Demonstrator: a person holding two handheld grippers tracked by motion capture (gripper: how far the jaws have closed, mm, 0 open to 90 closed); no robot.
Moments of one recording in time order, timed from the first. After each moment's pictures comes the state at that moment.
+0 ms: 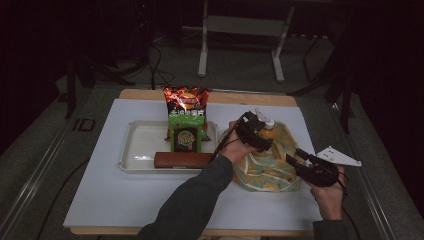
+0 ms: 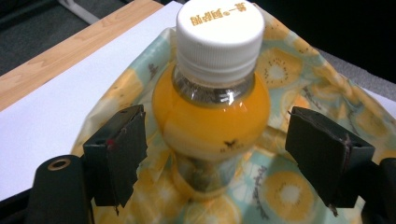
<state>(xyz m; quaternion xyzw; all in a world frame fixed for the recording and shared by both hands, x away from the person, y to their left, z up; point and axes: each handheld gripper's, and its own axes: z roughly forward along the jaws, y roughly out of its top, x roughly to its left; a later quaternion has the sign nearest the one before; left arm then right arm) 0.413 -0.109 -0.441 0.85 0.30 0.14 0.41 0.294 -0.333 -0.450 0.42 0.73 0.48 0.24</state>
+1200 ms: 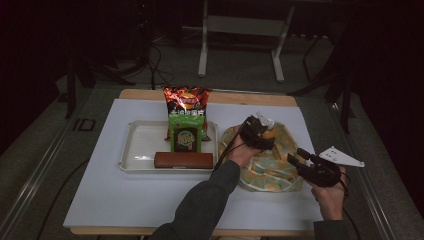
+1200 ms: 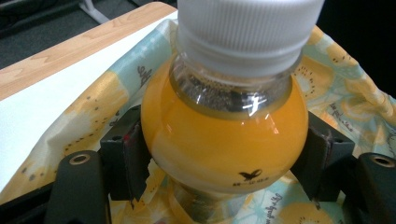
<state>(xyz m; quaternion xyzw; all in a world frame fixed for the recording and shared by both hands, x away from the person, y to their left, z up) 0.416 -0.124 -0.466 0.82 0.34 0.16 0.43 0.294 -0.337 -0.449 0.42 0.73 0.49 0.24</state>
